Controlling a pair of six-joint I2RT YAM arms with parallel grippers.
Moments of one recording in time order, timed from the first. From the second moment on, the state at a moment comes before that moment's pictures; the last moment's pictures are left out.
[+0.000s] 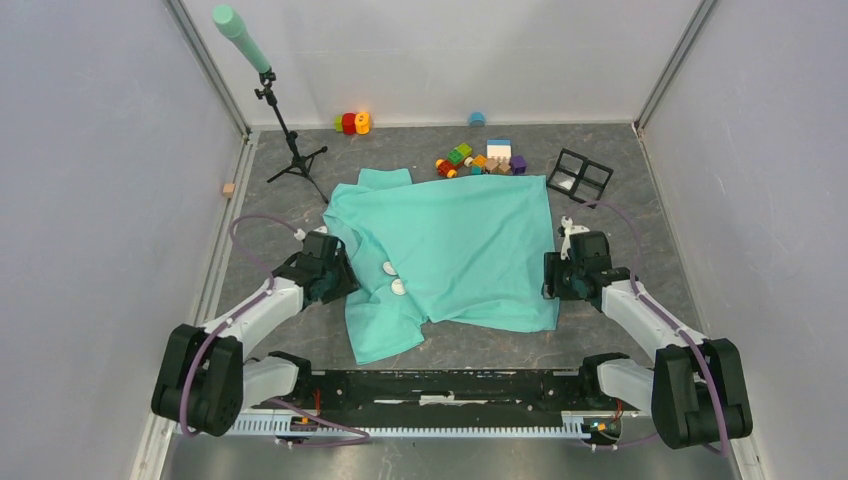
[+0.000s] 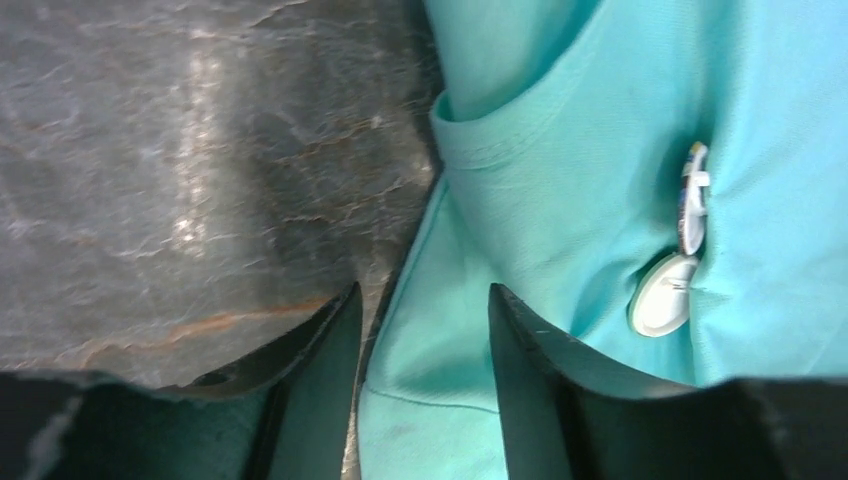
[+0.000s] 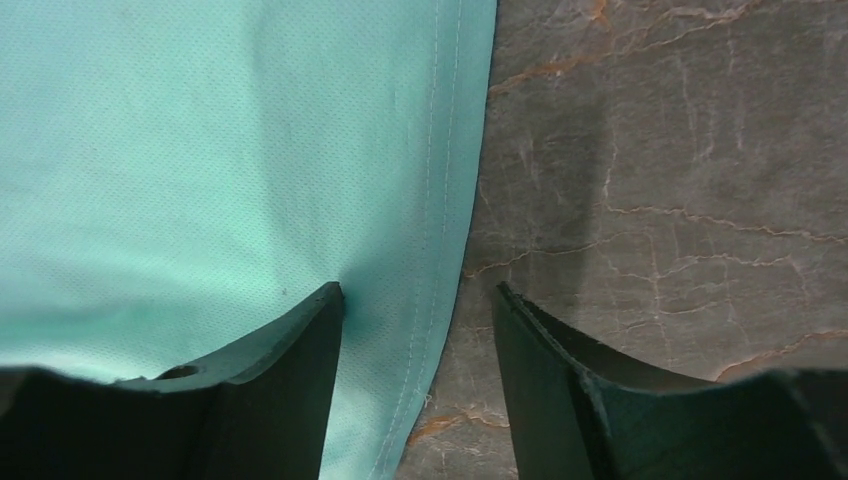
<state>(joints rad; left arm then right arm) -0.28 1.16 0.50 -0.37 -0.04 -0.64 0.14 1.13 0.48 -0.35 -0.03 0.15</state>
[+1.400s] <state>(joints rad) -0.31 0.41 0.31 -0.78 -0.09 -1.13 0.14 1.12 0.42 -0.24 0.22 0.25</state>
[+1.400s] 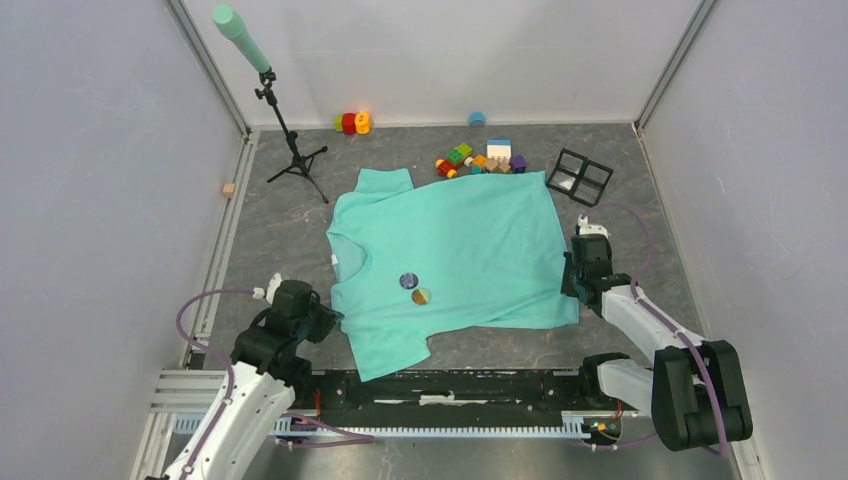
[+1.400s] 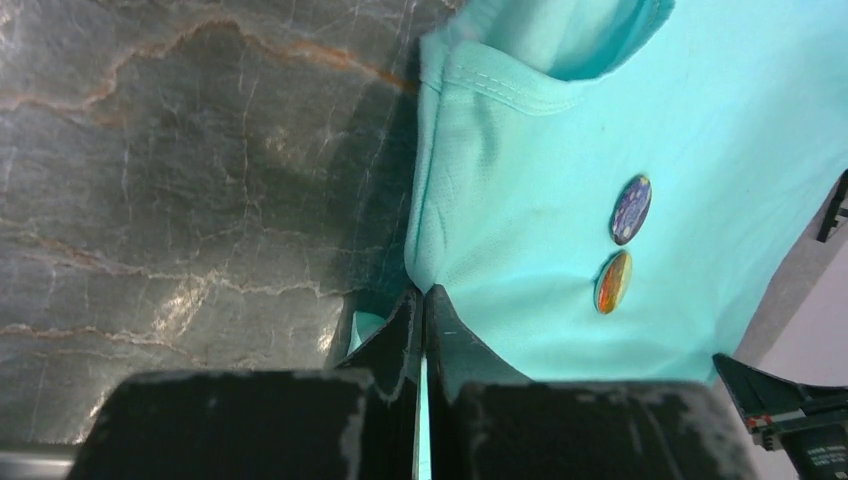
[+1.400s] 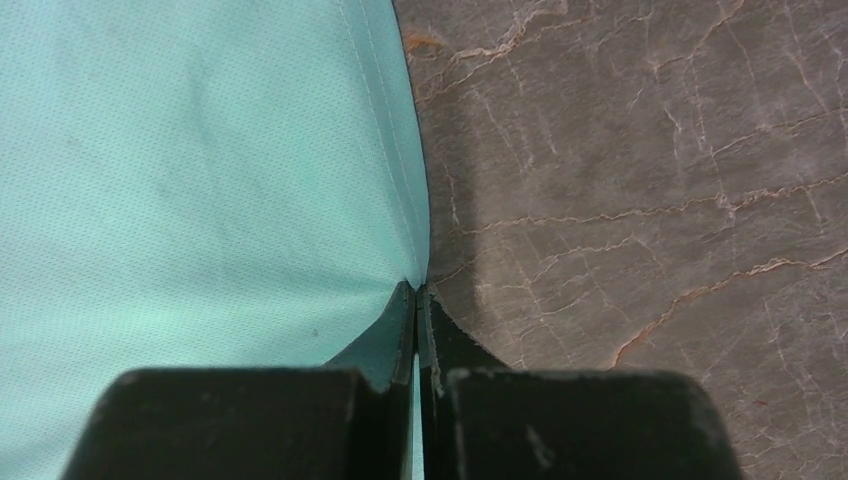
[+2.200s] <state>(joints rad) -0.31 0.98 0.71 -0.57 0.00 -0.80 0.13 1.00 0.46 -0.27 0.17 0.13</state>
